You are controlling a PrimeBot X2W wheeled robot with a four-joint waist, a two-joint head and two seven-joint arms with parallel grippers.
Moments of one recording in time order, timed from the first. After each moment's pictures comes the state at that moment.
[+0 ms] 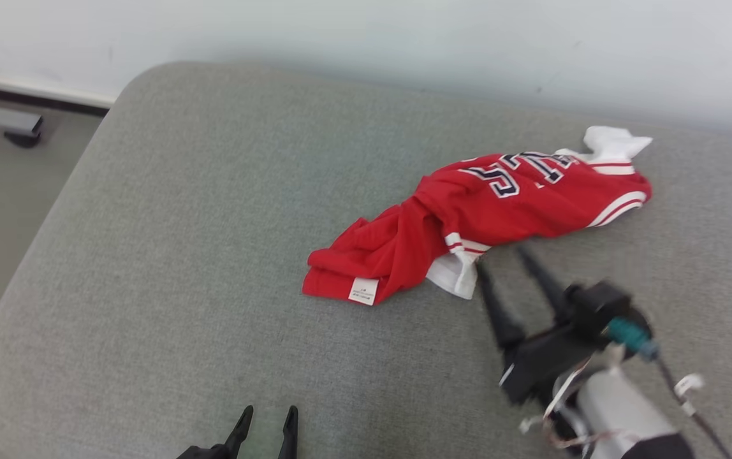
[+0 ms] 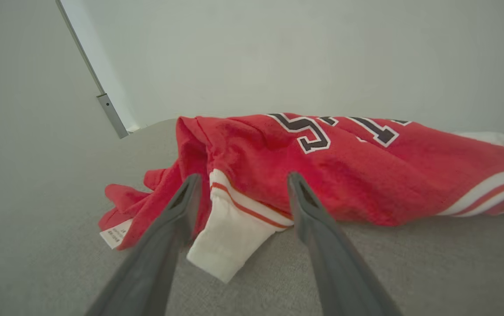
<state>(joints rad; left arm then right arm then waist) -0.06 0.05 -0.28 0.44 -0.36 -0.07 -0.26 -0.45 -0.25 0.36 0.51 0.38 0.13 -0.26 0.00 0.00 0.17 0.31</state>
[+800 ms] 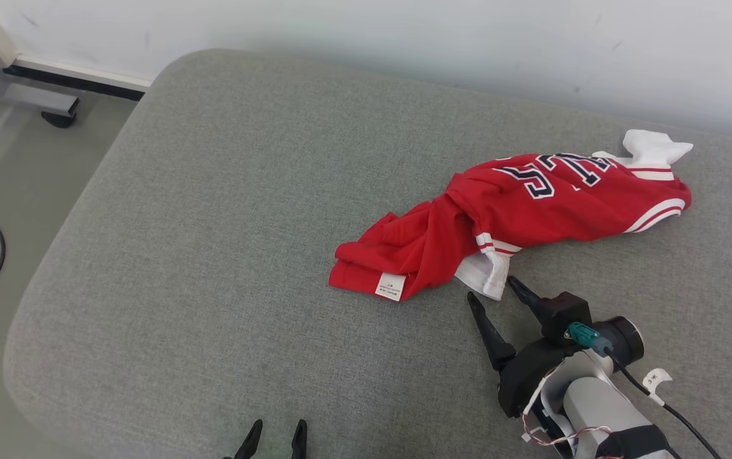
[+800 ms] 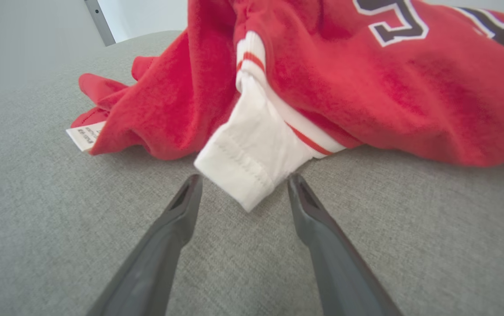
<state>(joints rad) -0.03 0.05 -0.31 0.43 -0.39 -0.07 -0.26 -0.51 -0.18 0.38 0.82 0.21 0.13 -0.26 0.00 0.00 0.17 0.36</state>
